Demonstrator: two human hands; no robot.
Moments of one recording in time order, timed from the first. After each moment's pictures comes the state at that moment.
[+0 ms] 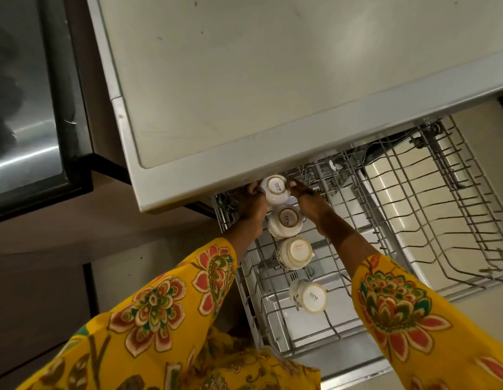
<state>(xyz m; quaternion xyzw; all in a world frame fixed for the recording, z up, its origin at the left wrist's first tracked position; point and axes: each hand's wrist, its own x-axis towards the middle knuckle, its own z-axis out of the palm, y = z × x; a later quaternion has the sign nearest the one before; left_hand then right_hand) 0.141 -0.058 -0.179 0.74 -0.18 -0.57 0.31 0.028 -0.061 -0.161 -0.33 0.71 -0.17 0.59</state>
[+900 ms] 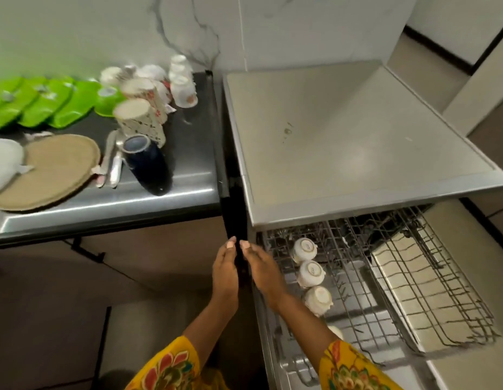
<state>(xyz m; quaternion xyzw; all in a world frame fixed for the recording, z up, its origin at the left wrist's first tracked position) 0.271 0.079 0.005 0.62 -0.19 -0.51 0.56 0.196 0.058 0.003 -0.49 0.53 -0.28 0.64</state>
